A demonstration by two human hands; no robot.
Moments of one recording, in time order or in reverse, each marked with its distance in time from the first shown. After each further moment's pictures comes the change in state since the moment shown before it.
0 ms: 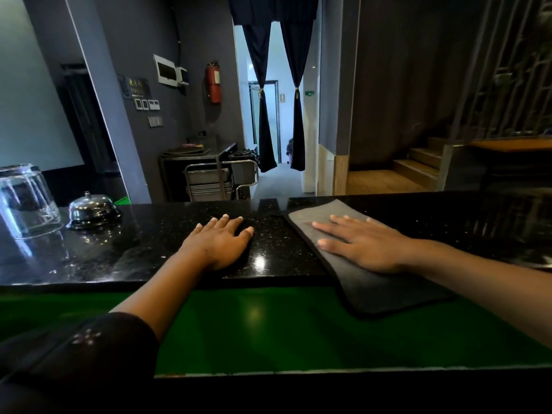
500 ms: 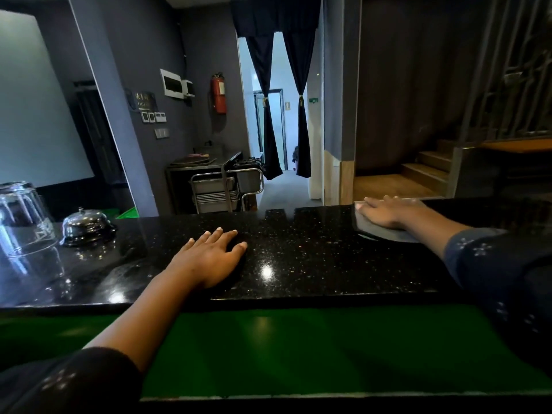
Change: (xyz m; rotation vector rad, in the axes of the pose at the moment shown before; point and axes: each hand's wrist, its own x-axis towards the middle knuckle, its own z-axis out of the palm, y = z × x) left_hand 0.004 0.000 0.003 0.017 0.010 -0.013; right_hand 0.103 0.121 -0.029 -0.016 0.032 0.501
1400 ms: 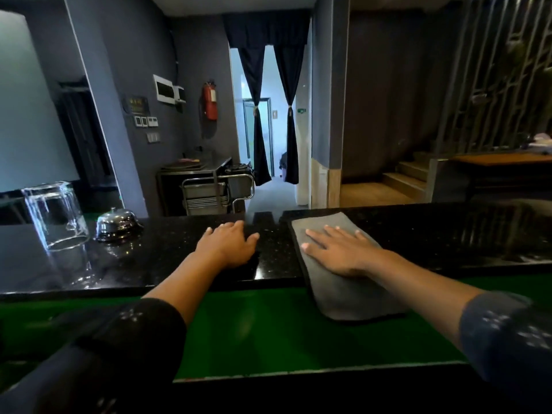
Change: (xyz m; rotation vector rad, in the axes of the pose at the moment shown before) left_hand -0.027 -0.015 -0.027 -0.025 0.130 0.063; right_hand -0.164 -0.116 0.028 0.023 -0.004 -0.306
